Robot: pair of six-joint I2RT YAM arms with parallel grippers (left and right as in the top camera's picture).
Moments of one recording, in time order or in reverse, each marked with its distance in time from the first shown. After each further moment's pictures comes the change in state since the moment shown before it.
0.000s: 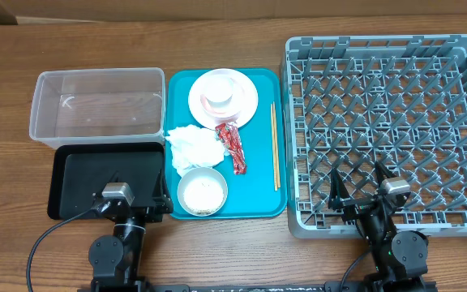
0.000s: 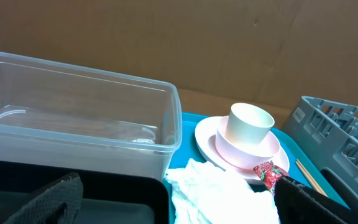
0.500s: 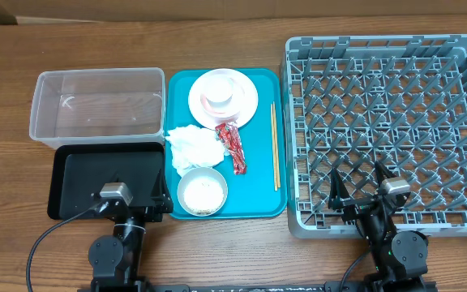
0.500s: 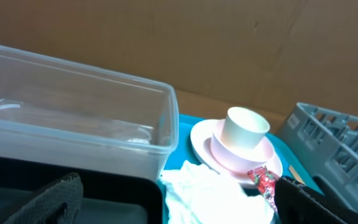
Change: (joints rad) left arm 0.000 0.000 0.000 0.011 0.003 -0.053; right arm 0.000 0.000 0.000 -0.001 0.000 0.000
